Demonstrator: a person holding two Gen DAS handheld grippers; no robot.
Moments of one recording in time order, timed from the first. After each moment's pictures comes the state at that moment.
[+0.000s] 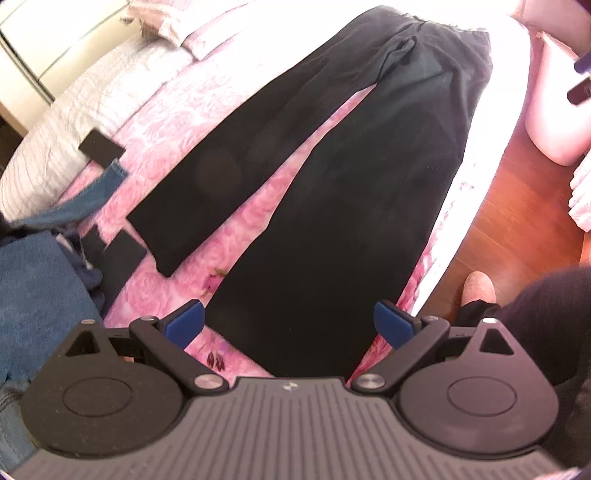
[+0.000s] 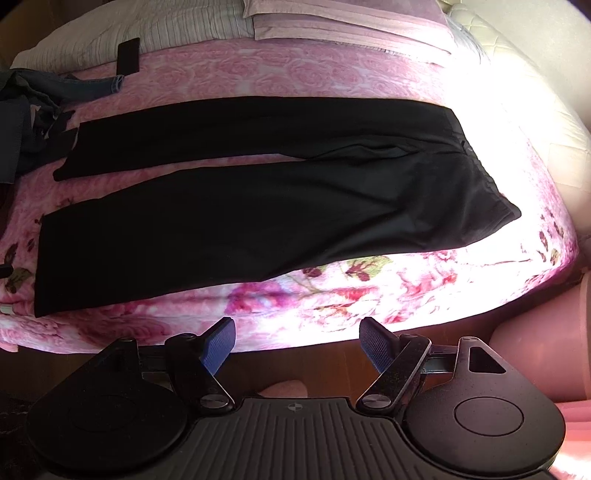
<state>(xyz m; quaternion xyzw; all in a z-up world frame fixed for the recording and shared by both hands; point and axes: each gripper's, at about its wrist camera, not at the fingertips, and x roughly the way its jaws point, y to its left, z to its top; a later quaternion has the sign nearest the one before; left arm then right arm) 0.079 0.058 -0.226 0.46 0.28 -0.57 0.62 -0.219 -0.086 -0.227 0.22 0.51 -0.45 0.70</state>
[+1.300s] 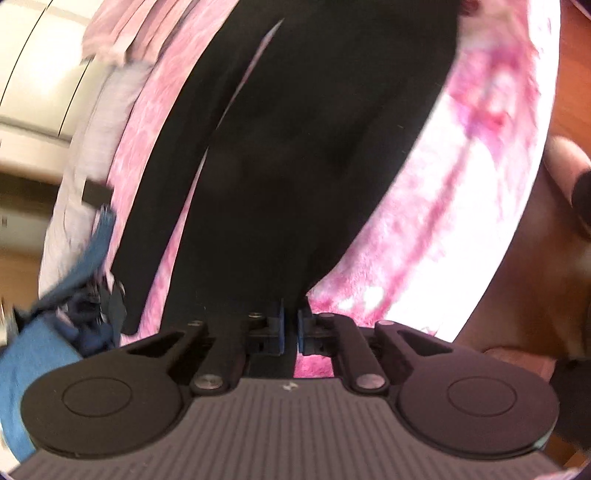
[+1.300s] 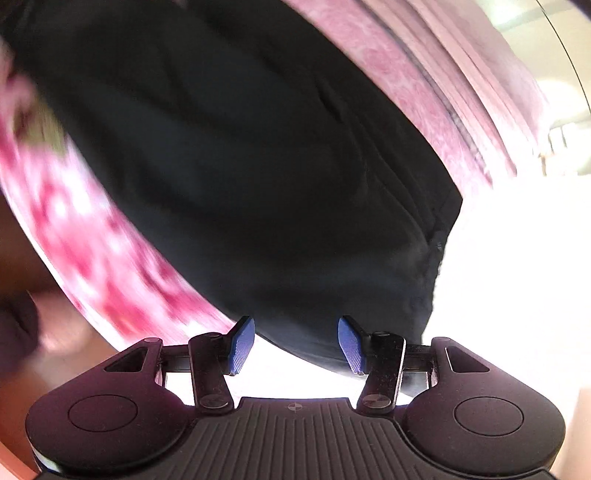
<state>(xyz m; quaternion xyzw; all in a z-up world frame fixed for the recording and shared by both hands) -0.079 -0.072 -0.403 0.62 0.21 -0.41 0.63 -0.447 -0.381 -0.415 -0.19 0.64 -0.24 0.70</state>
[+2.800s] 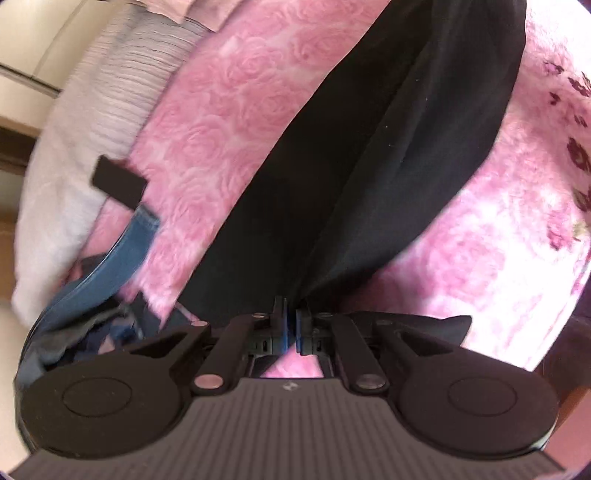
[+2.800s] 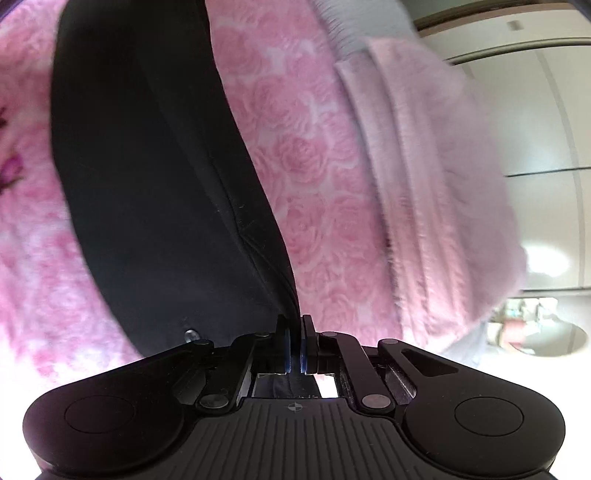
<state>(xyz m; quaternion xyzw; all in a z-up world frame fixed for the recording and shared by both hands) 0.151 -0.222 -0.238 0.58 0.33 -0.45 0.59 -0.321 -0.588 -0.280 -0.37 0.59 -0.12 0.71</state>
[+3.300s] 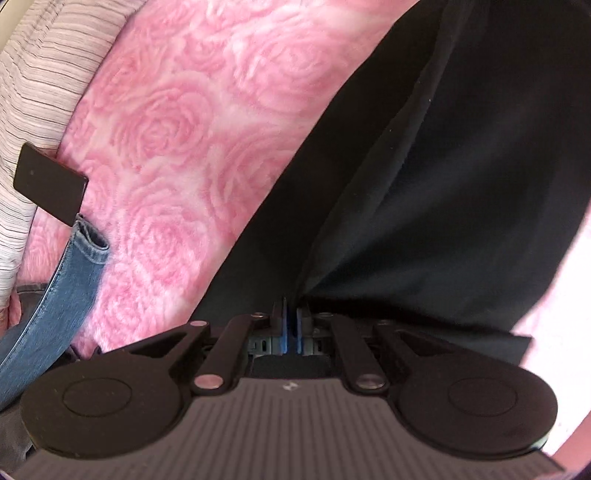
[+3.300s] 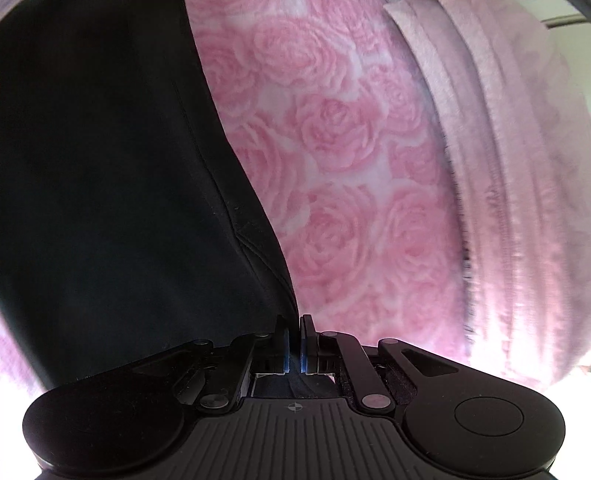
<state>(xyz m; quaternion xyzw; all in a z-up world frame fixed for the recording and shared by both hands) 0.256 -0.315 -0.355 0.59 0.40 -0.45 0.54 -0.236 -0.690 -0.376 -0.30 0.65 -0.05 0.70</state>
